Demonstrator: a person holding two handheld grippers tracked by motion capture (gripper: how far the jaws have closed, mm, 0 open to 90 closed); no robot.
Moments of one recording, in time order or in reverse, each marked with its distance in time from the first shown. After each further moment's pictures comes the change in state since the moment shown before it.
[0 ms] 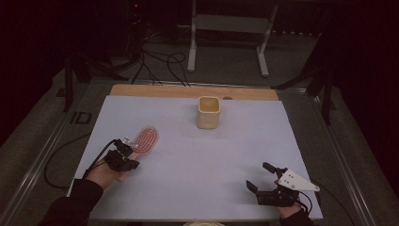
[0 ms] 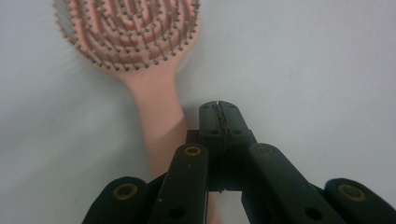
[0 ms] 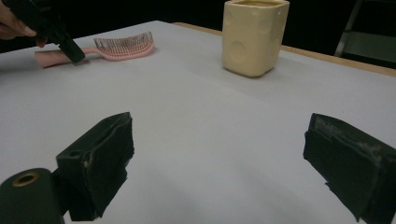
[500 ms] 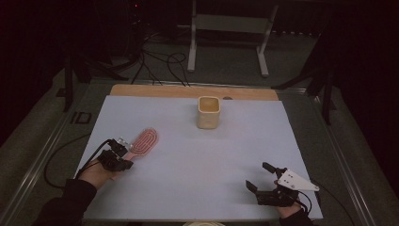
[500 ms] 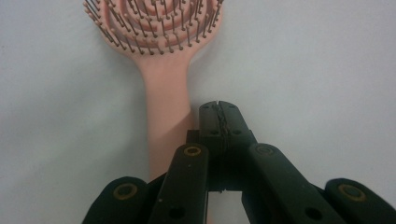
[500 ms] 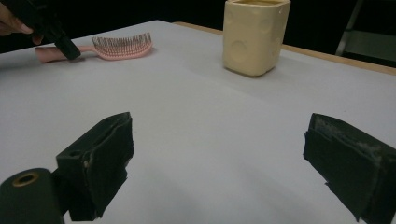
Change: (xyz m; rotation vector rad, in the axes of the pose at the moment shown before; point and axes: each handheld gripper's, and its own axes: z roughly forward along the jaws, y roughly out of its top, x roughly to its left) left arm 0.010 -0.008 -0.006 0.026 0.028 0.001; right arm 0.000 0.000 0.001 0.004 0.004 0.006
